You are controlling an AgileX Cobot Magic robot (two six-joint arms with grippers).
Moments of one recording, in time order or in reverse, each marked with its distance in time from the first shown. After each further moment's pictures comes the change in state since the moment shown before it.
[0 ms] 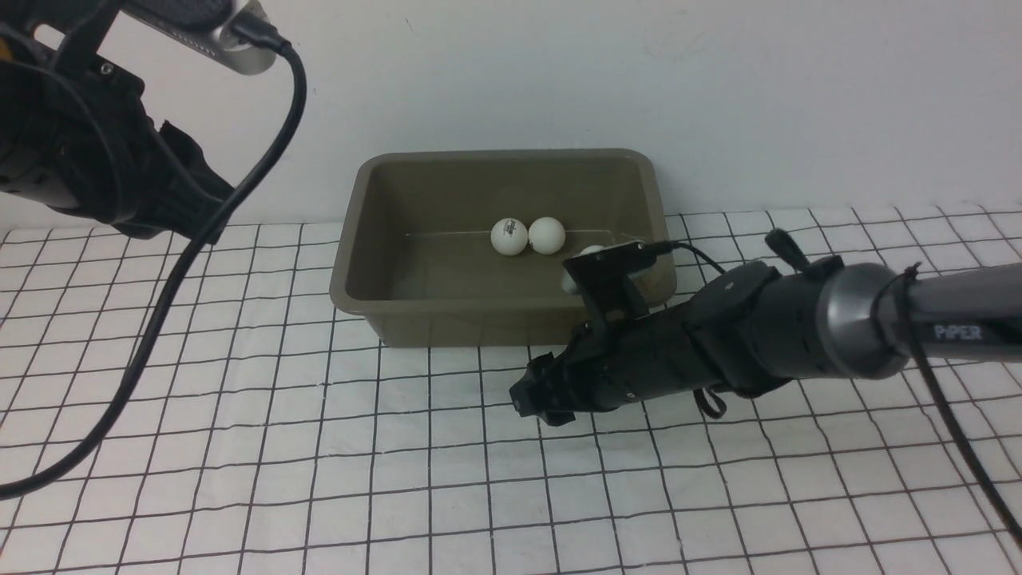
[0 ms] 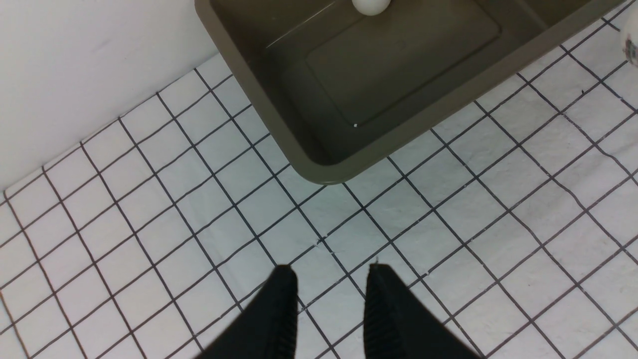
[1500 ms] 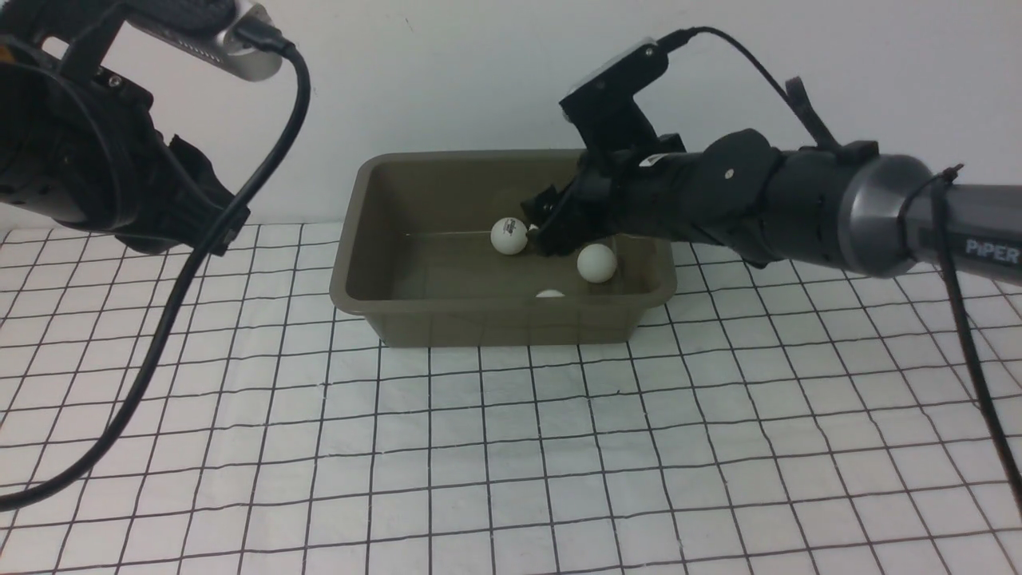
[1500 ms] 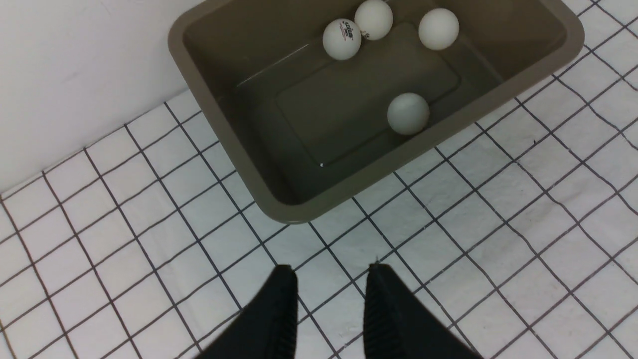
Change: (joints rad) right arm -0.243 -0.280 -0.278 0.000 0.002 -0.115; left arm 0.000 0.000 0.000 -0.095 -0.041 0.000
